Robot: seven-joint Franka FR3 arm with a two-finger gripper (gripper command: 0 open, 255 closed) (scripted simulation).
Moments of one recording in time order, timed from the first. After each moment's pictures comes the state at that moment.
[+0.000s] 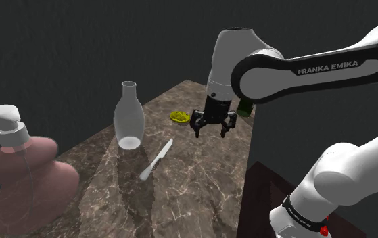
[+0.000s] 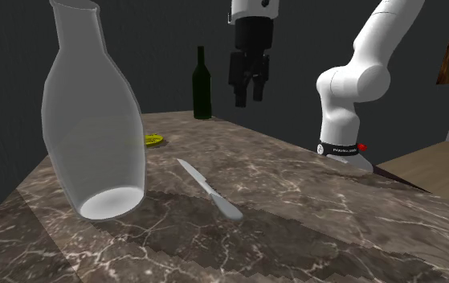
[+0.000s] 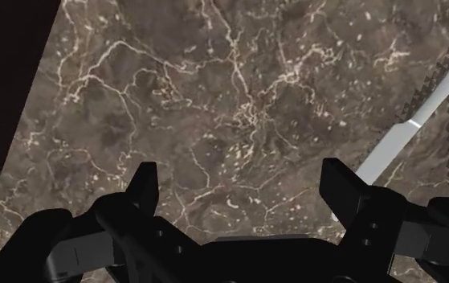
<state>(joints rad) -0.04 -0.50 0.48 -2.46 0.17 1.98 0.96</state>
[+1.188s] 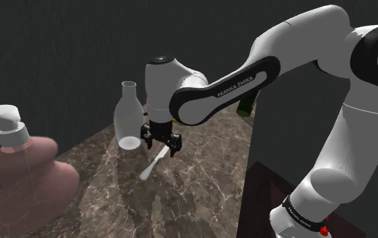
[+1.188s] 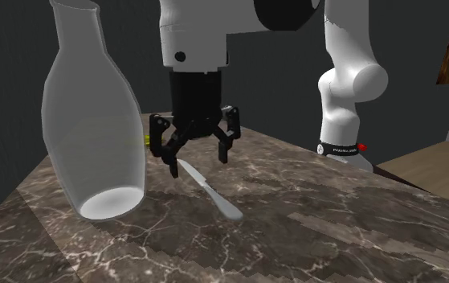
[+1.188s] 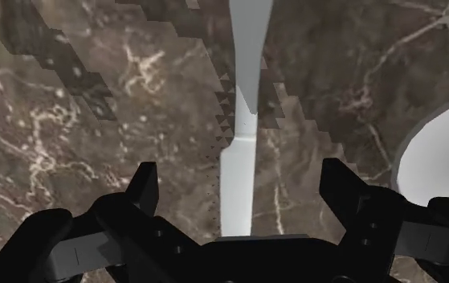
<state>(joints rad) -0.12 0.21 0.74 -2.07 -0.26 2.15 1.89</state>
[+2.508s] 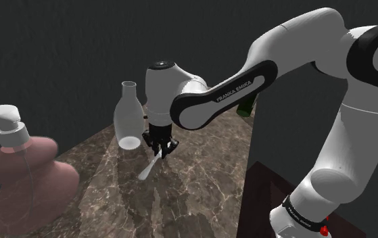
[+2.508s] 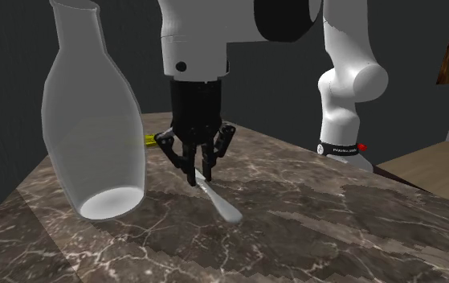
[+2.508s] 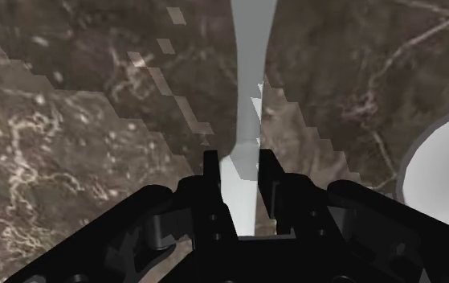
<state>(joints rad) -0.11 0.22 0.73 -2.09 -0.29 2.19 1.91</state>
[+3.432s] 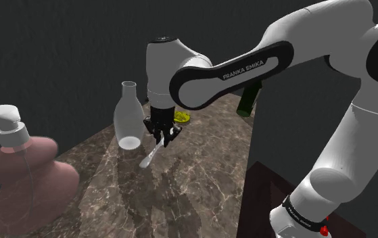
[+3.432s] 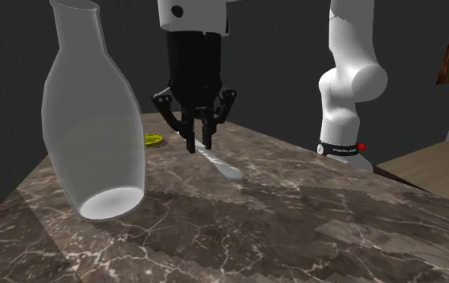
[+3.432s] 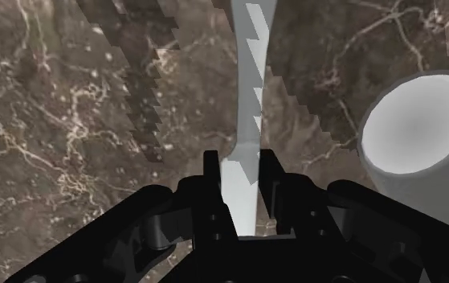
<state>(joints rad) -0.14 0.13 0.75 -2.02 -0.19 2.05 1.83</state>
